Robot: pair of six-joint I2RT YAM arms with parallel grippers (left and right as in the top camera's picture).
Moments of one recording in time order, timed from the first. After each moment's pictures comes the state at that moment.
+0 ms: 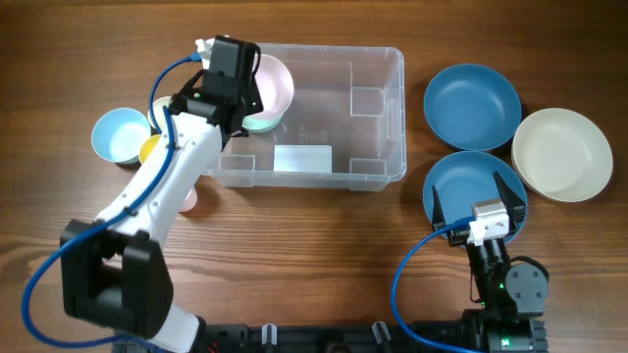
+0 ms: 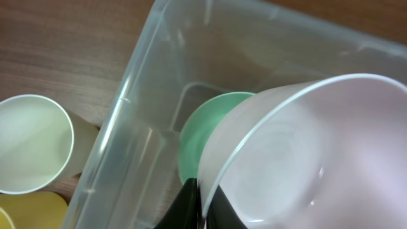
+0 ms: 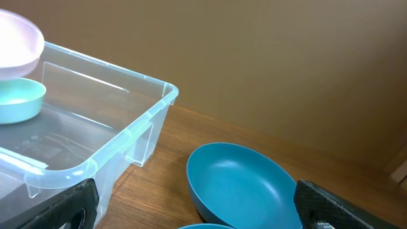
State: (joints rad) left arm -0.29 1.72 1.34 -0.58 -0.29 -0.47; right arm 0.00 0.02 0.01 0.01 -0.16 -0.28
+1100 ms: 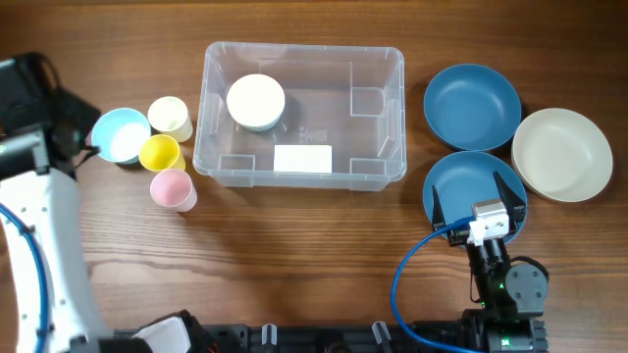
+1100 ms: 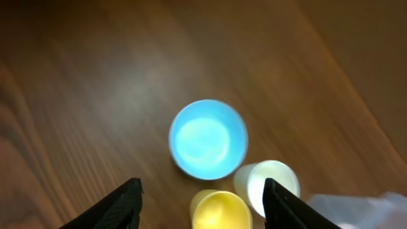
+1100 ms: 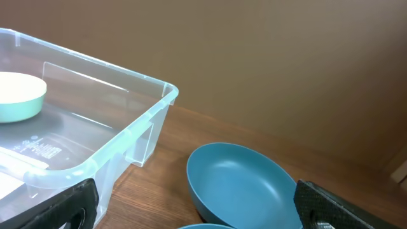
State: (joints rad) left arm 0.38 1.41 1.38 -0.90 -0.18 -0.65; right arm 0.00 0.02 0.01 0.01 -0.16 -0.28
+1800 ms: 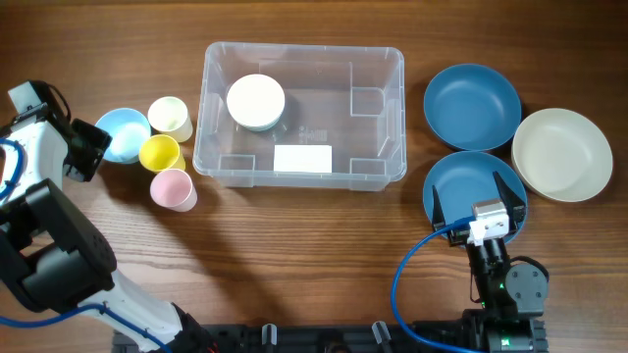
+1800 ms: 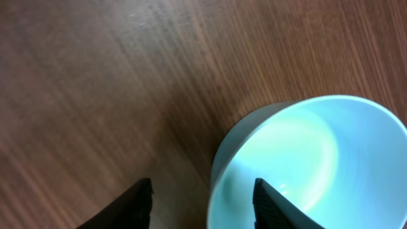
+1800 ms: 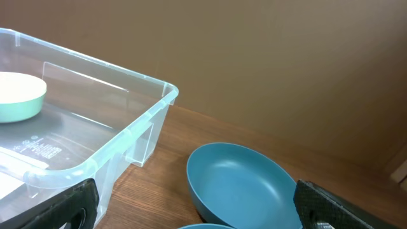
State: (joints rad) left arm 0.51 1.92 1.35 -0.71 0.00 -0.62; right arm 0.00 0.02 0.01 0.01 -0.16 -0.28
